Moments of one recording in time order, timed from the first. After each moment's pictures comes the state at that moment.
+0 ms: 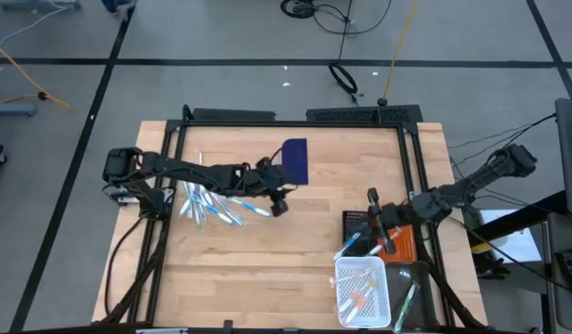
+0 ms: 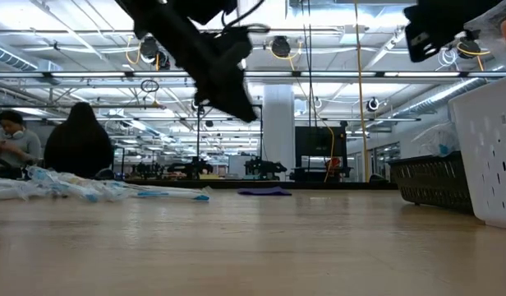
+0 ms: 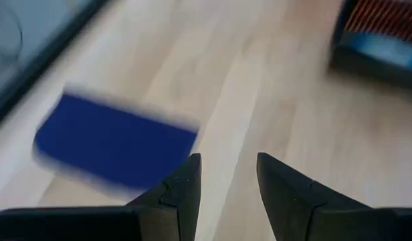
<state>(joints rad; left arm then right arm) 0.04 1.64 1.07 -0.18 -0.24 -0.18 0.44 0.69 0.30 0.30 0.20 0.07</state>
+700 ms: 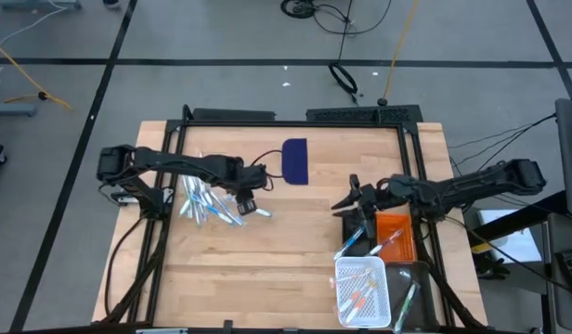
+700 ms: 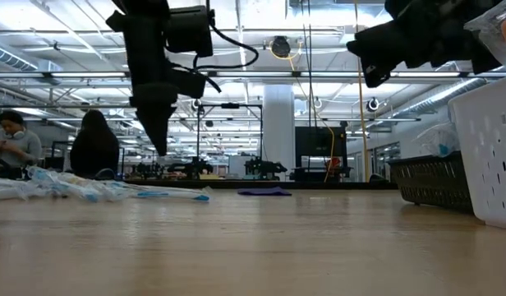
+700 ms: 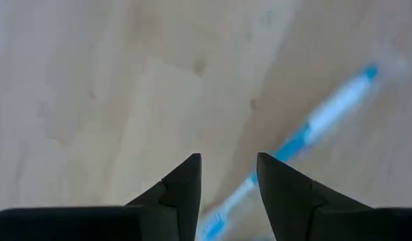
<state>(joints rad) 0.11 1.60 1.07 -0.84 -0.15 -0.22 0.05 0.96 0.30 0.59 -0.19 0.11</state>
